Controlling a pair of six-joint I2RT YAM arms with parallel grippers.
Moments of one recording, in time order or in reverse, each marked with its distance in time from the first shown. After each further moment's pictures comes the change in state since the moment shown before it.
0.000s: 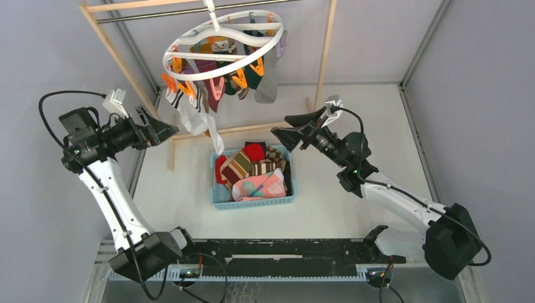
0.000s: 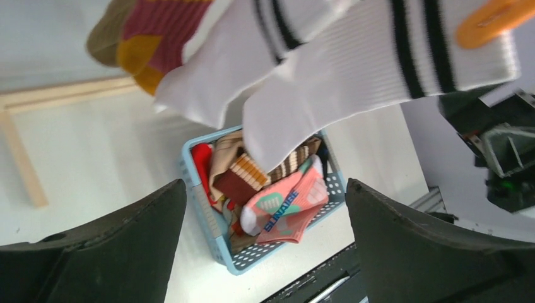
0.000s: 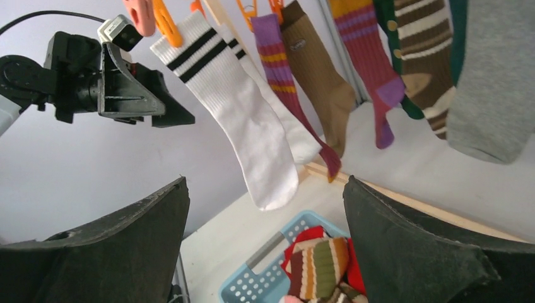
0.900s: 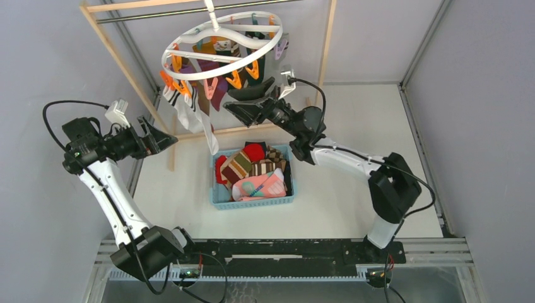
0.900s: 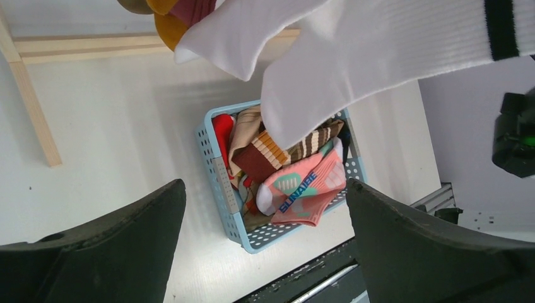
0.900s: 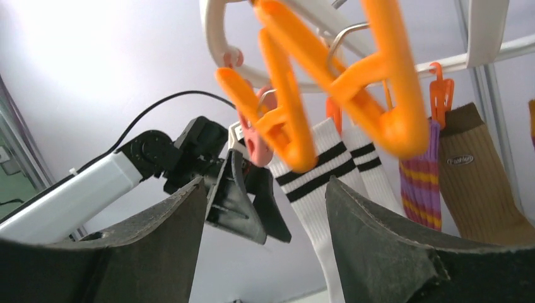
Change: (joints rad) left arm 0.082 0.013 -0.083 -0.098 -0.053 0.147; right arm 0.140 0.508 0.519 0.323 -0.101 0.144
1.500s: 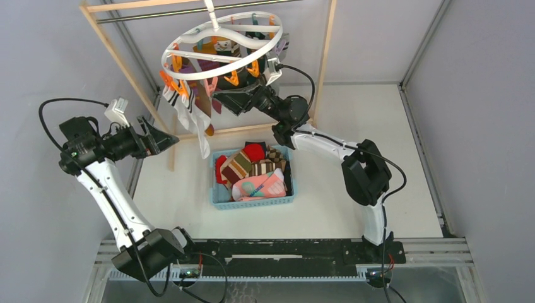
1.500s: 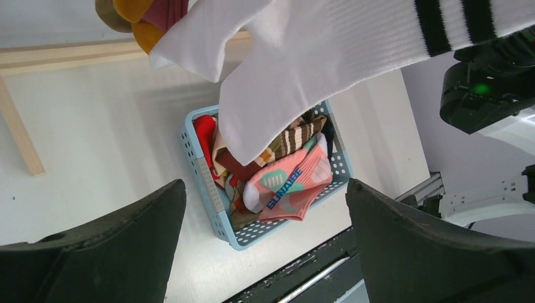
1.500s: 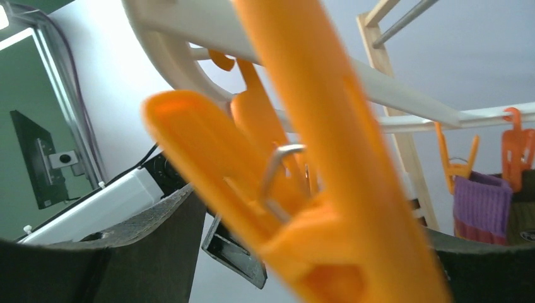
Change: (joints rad) left arm 0.000 -0.004 0.051 -0.080 0.054 0.040; right arm 0.001 0.288 0.341 0.160 -0.090 0.196
